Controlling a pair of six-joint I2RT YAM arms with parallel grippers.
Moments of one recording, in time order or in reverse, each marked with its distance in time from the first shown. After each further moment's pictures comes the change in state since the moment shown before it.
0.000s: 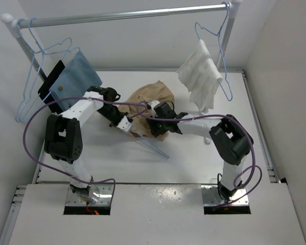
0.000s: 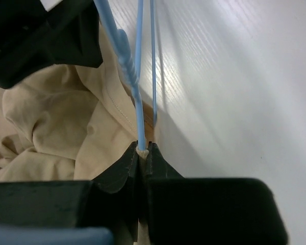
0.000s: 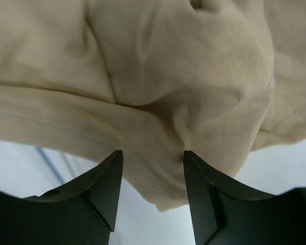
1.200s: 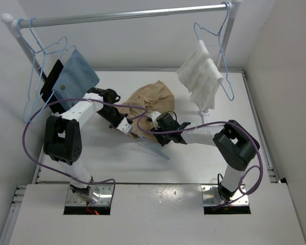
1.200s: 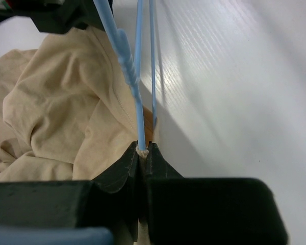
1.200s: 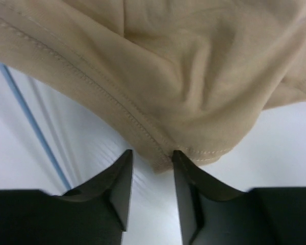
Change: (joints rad) left arm -0.010 -0.018 -0.032 0.019 0.004 0.010; right arm 0.054 -0.085 -0.193 0.050 0.057 -0.123
